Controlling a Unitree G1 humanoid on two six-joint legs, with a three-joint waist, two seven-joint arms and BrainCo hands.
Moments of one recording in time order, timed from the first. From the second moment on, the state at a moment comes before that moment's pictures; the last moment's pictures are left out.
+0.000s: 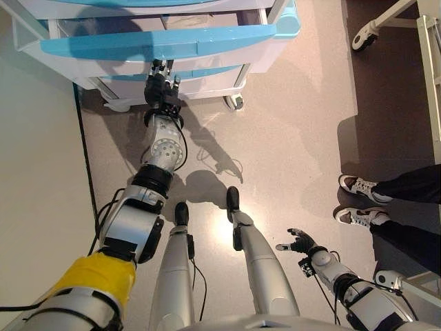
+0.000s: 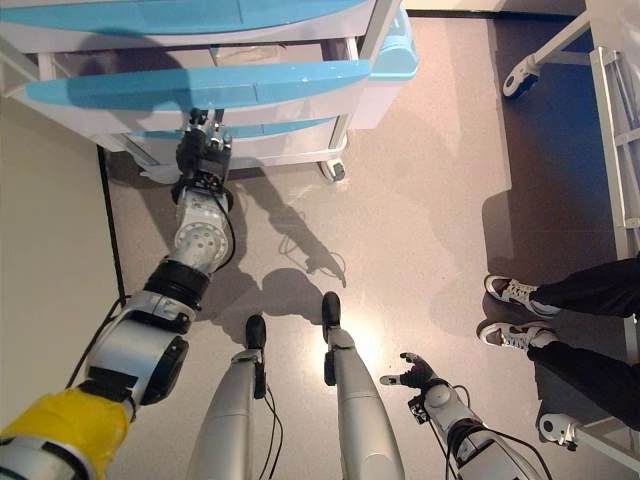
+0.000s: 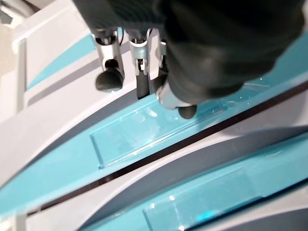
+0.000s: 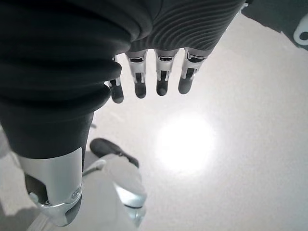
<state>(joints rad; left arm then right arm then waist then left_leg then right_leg) -0.93 0.20 -0.21 0.68 -1.43 -0.39 0.14 -0.31 -0.30 0.47 1.19 0.10 -0.08 -0.07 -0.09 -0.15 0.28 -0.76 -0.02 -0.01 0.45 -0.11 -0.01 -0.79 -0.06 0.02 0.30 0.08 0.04</state>
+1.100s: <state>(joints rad) -0.19 0.18 -0.32 0.38 -1.48 -0.10 -0.12 -0.33 -0.25 0.43 1.18 0.07 -0.09 -0.07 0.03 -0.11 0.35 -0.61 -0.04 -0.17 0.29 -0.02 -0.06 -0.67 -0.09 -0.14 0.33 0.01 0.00</state>
